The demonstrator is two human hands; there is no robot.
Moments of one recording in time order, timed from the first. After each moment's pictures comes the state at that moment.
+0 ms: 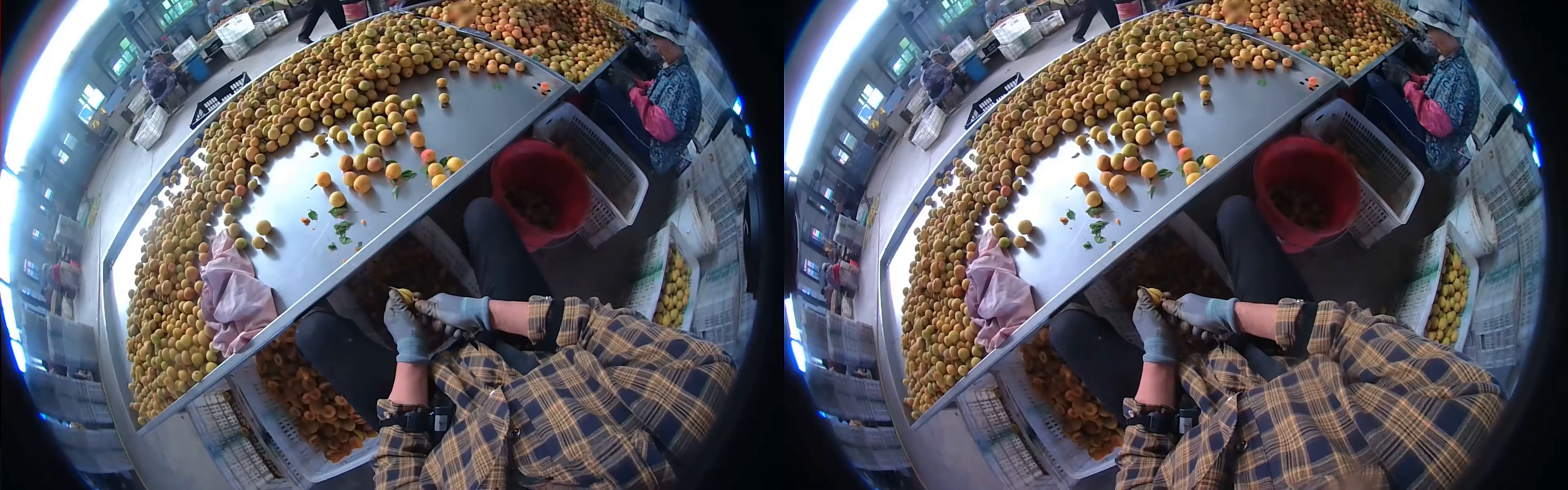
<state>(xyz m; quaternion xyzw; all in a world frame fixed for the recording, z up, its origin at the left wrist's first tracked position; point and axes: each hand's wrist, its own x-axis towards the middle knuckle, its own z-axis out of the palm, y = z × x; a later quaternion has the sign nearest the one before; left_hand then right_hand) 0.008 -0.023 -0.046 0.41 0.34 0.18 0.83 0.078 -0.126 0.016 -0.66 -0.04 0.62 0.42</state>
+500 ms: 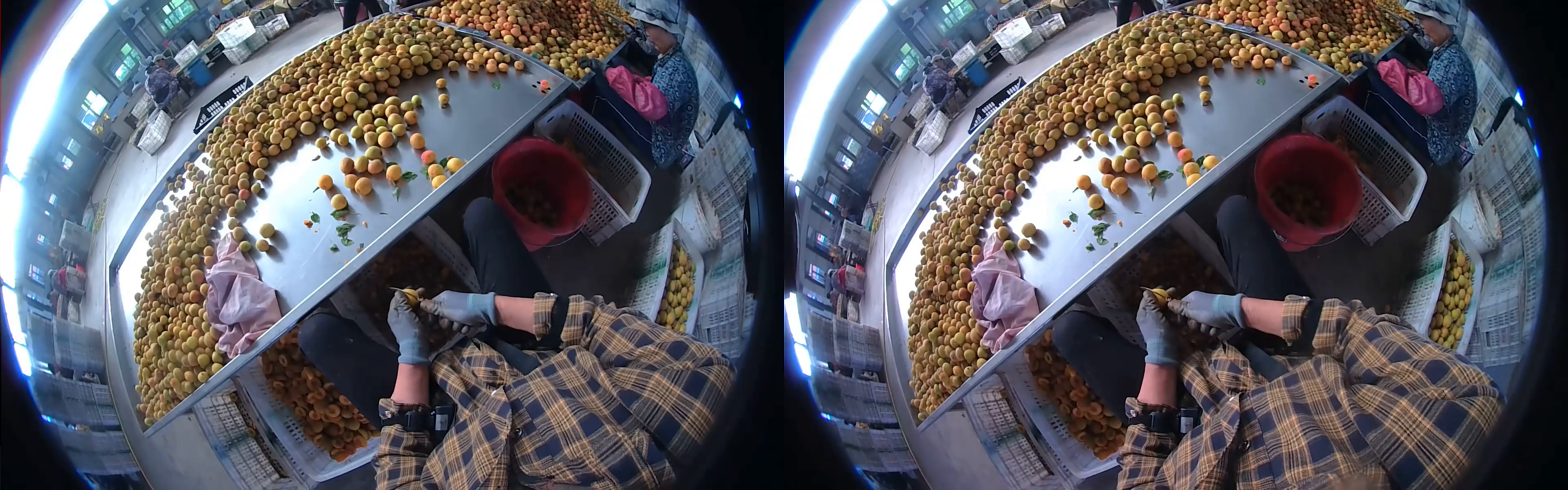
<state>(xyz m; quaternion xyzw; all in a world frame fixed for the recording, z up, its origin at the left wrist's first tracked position) 0.007 -0.021 -0.062 0.42 0.30 0.17 0.84 0.084 -0.136 0.014 -0.67 -0.08 0.62 0.39</state>
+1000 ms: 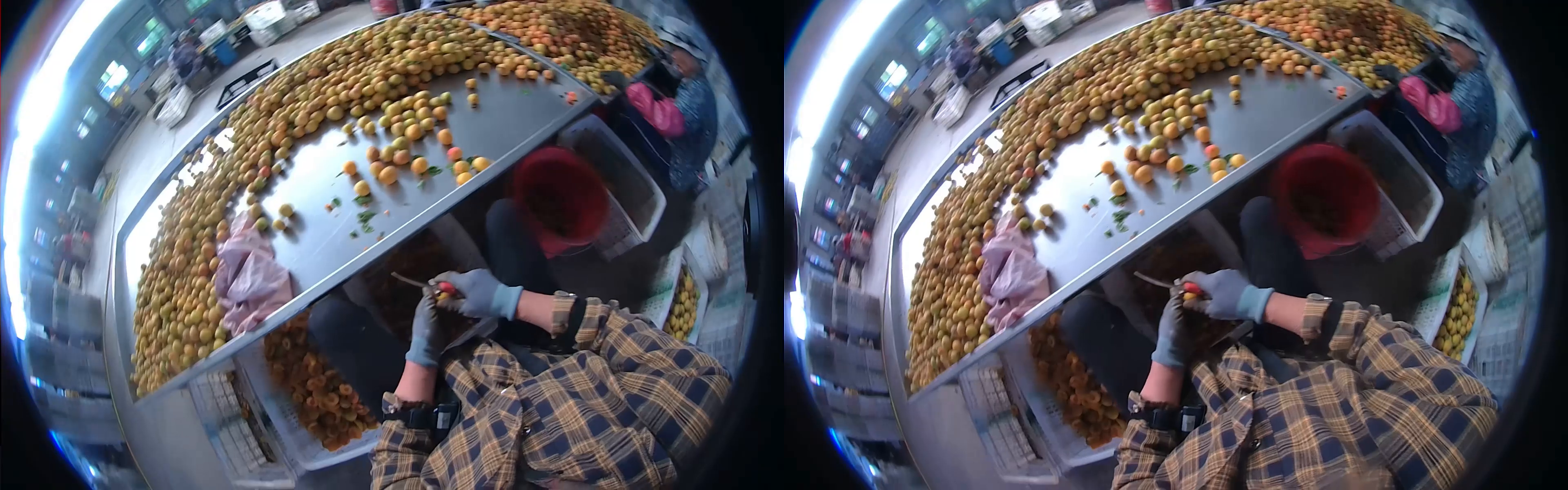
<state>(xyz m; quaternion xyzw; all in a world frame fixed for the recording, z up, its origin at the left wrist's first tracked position) -0.004 -0.028 -0.039 0.19 0.17 -0.03 0.97 0.094 -0.142 0.022 -0.80 -0.46 0.16 0.35</state>
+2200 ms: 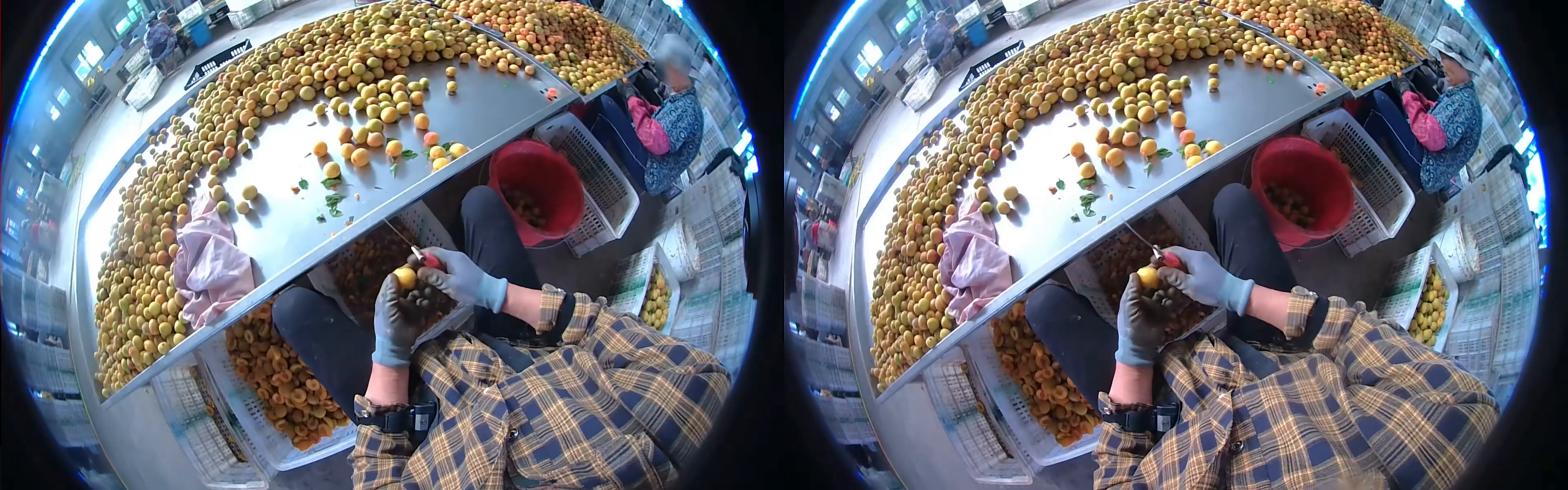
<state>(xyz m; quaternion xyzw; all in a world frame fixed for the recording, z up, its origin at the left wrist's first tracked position) -0.007 -0.021 0.002 0.13 0.22 0.03 0.97 0.096 -0.138 0.030 -0.70 -0.32 0.26 0.59</state>
